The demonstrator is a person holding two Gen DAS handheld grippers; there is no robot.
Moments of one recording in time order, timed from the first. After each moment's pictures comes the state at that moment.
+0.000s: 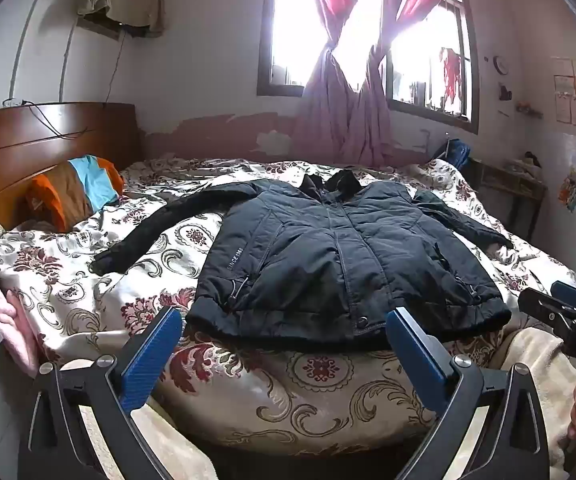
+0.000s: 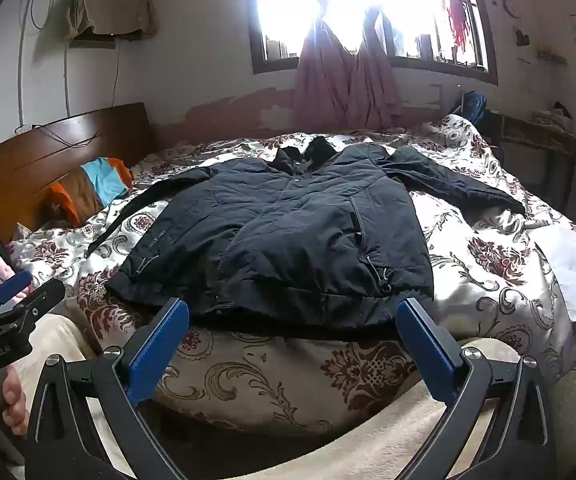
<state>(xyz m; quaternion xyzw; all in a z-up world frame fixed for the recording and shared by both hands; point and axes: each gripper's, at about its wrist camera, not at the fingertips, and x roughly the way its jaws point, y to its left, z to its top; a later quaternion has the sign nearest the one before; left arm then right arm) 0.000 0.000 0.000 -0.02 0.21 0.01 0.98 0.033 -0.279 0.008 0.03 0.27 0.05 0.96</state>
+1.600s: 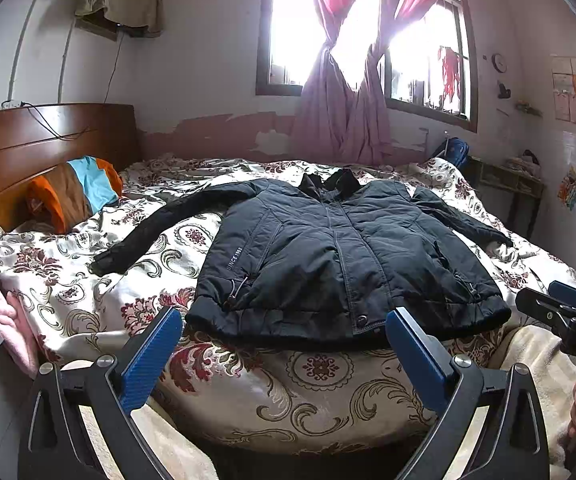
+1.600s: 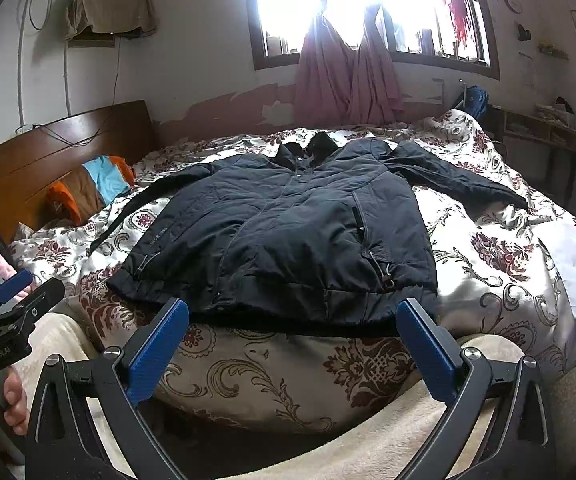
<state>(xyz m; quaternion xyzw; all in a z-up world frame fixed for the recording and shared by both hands) 0.000 0.000 0.000 -0.02 0.22 0.01 0.98 0.038 -0.284 0.007 0.04 0.27 0.05 0.96</state>
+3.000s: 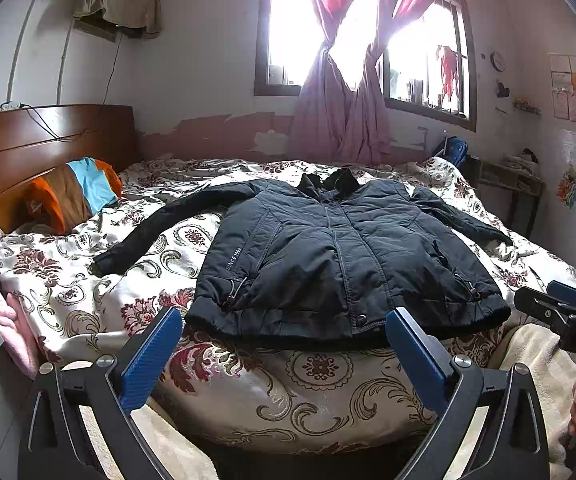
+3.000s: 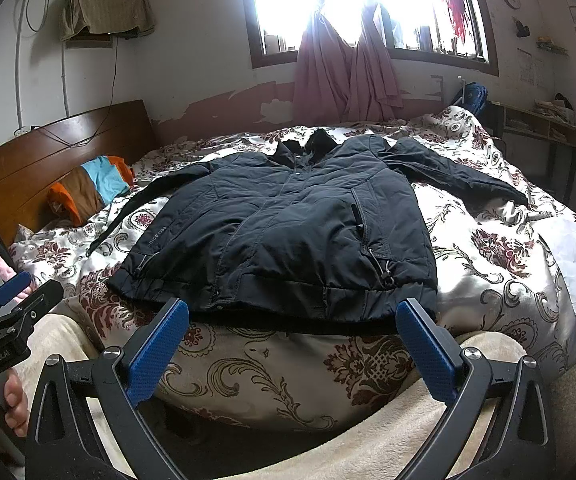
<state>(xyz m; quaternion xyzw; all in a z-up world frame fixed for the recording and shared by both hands) 0.000 0.000 0.000 -0.02 0.22 0.01 0.98 0.036 -0.281 0.005 0.04 0.28 0.05 0.96</state>
